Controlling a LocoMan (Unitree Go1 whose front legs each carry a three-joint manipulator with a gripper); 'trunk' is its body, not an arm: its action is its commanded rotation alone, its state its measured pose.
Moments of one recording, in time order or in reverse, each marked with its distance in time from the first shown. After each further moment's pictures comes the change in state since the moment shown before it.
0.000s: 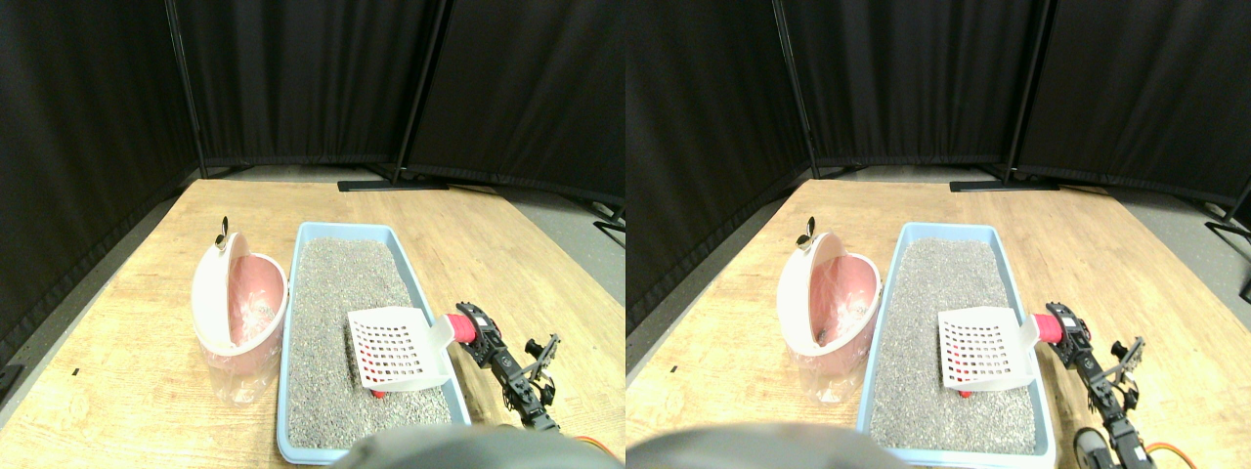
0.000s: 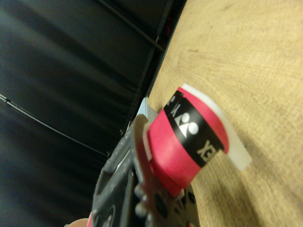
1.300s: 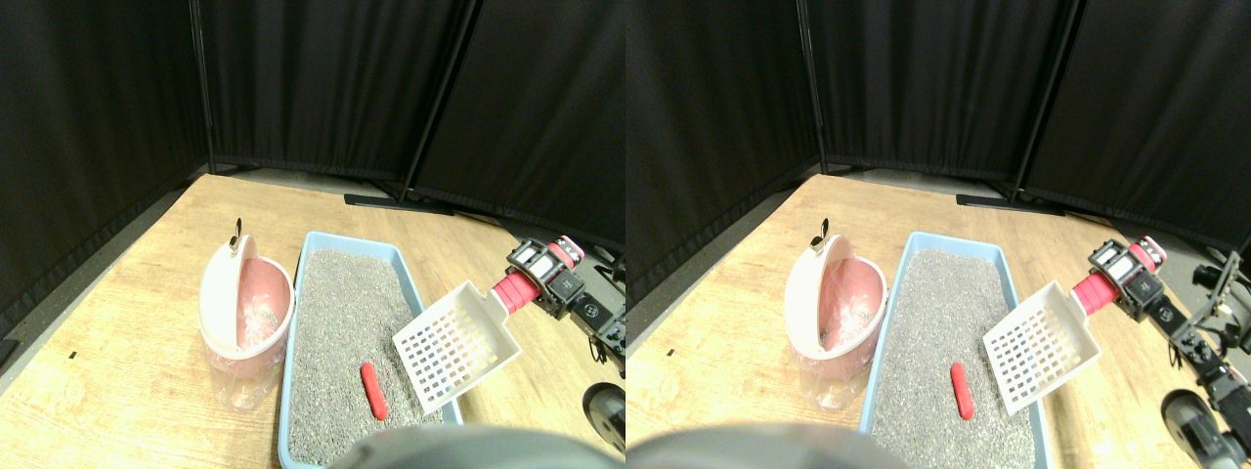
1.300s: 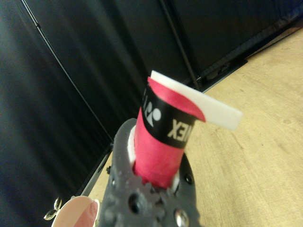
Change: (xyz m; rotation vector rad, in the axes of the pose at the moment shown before) right arm 0.004 0.027 0.132 -0.845 -0.094 0.136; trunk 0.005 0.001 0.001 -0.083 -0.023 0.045
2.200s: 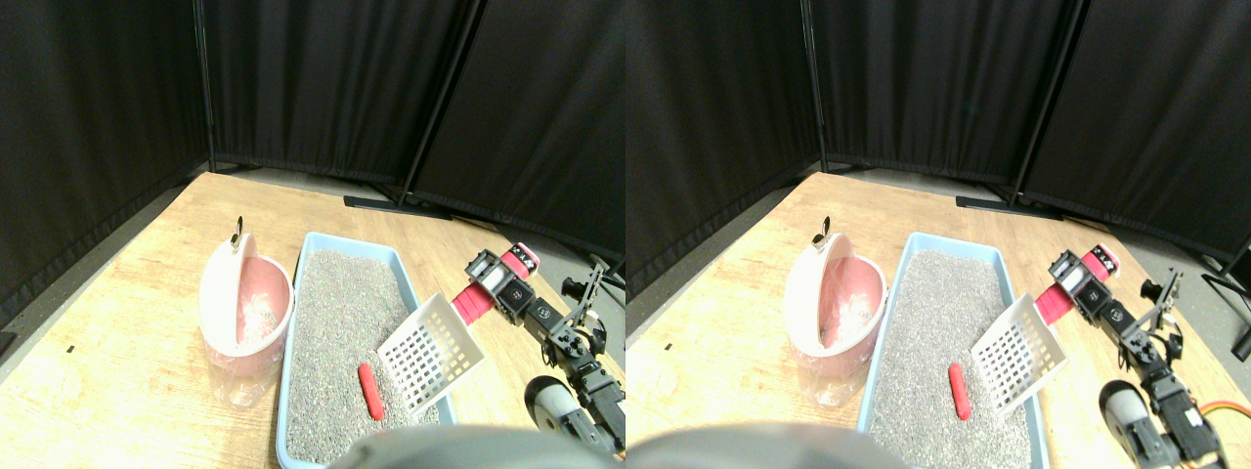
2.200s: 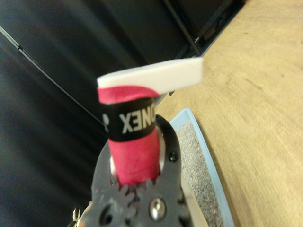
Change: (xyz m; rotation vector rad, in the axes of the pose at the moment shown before) right arm 0.013 0.053 0.010 -0.234 0.075 0.113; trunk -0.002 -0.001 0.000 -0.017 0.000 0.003
